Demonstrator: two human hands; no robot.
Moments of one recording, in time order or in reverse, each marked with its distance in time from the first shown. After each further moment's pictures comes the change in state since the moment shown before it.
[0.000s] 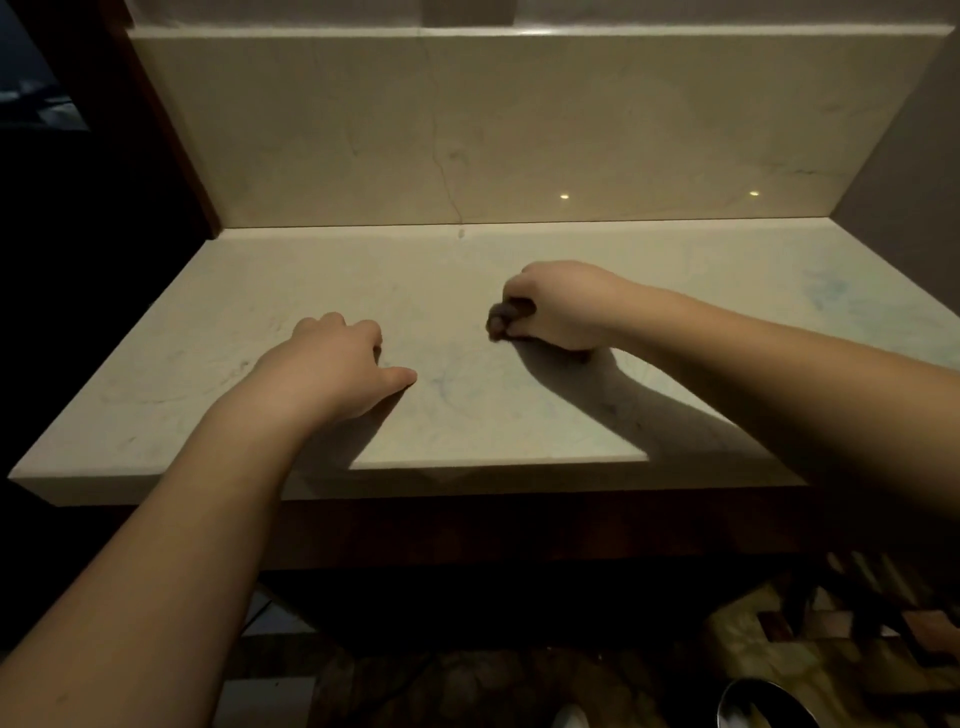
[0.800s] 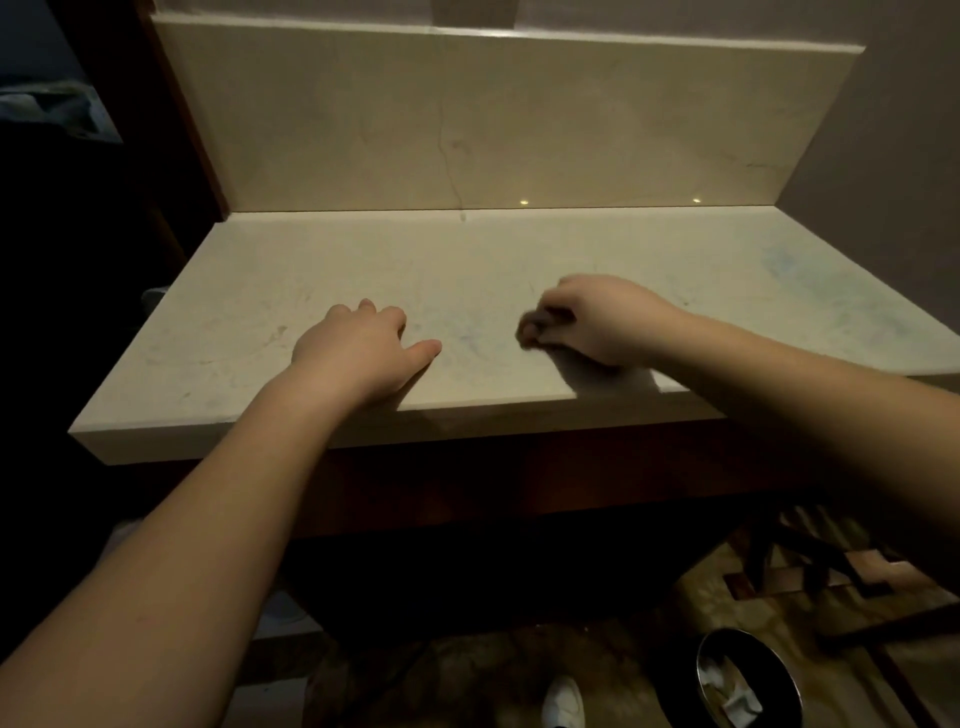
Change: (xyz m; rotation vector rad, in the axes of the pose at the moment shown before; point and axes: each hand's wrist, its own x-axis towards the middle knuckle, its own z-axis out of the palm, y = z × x) left_hand -0.019 -0.024 0.022 -0.002 0.113 0.150; right_hand -0.065 -0.034 0.014 0.075 0.107 0.111
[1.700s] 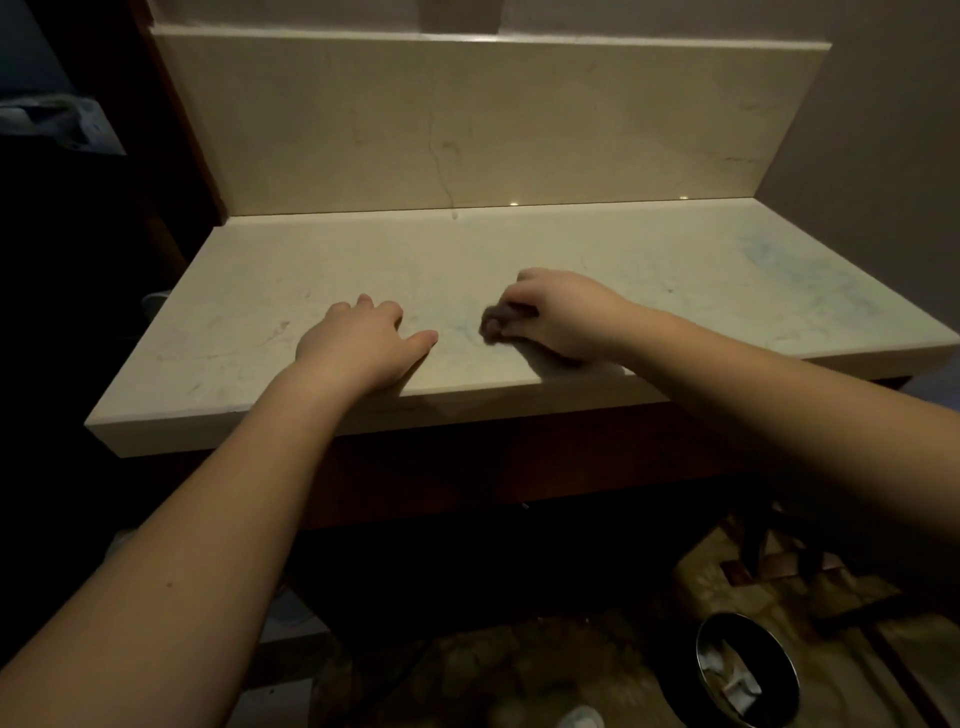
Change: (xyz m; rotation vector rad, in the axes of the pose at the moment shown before) left_hand -0.002 0.000 0.003 -0.049 0.004 -0.005; right_hand -0.002 -0.028 0.007 0.094 0.042 -0.042
